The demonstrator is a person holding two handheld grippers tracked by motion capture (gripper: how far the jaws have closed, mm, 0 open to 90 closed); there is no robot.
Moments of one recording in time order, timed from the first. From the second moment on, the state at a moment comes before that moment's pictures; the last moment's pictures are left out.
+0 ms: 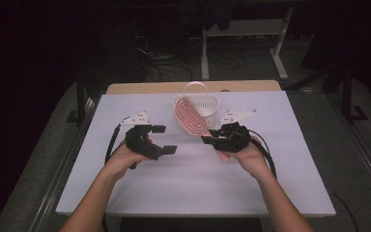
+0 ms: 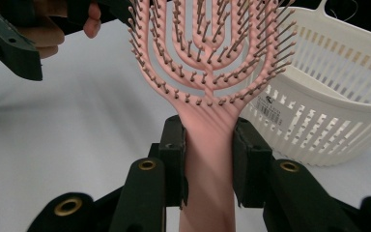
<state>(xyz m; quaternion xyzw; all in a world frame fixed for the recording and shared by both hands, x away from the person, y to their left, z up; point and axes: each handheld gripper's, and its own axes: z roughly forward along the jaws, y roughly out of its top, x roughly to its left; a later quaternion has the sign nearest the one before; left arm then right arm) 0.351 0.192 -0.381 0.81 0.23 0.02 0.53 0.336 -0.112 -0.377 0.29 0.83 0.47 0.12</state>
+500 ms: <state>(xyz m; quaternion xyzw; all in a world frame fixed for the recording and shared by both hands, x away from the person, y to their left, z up) 0.349 0.190 -0.380 0.81 0.24 0.02 0.53 0.332 -0.097 -0.381 0.27 0.83 0.47 0.11</state>
